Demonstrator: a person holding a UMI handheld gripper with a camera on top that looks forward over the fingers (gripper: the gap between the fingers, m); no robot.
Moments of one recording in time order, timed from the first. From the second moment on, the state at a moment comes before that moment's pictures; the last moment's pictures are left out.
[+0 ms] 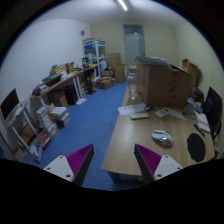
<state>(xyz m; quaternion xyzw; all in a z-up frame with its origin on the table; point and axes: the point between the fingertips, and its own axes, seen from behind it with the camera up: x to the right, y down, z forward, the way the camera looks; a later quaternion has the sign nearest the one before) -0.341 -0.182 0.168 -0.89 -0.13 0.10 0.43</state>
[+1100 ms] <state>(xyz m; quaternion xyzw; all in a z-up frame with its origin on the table) -0.122 0.040 -0.015 -0.89 -0.12 0.07 0.44</state>
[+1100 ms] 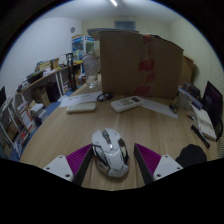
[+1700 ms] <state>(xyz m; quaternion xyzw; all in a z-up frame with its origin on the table) -0.110 0.039 0.133 -0.87 -0.03 0.03 0.49</state>
